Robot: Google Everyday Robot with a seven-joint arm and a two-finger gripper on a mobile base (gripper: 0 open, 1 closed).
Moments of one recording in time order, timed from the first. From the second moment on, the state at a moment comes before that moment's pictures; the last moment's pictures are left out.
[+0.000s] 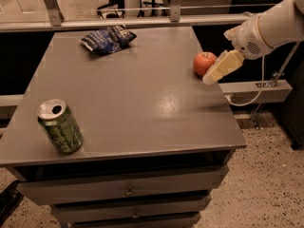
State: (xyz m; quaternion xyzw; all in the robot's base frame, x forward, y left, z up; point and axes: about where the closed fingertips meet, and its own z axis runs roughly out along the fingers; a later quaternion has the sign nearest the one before) arm 0.623 -0.196 0.915 -0.50 0.78 0.09 0.36
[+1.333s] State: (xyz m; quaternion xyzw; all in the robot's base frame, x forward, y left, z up) arm 0.695 -0.212 0.858 -0.38 0.82 0.17 0.40
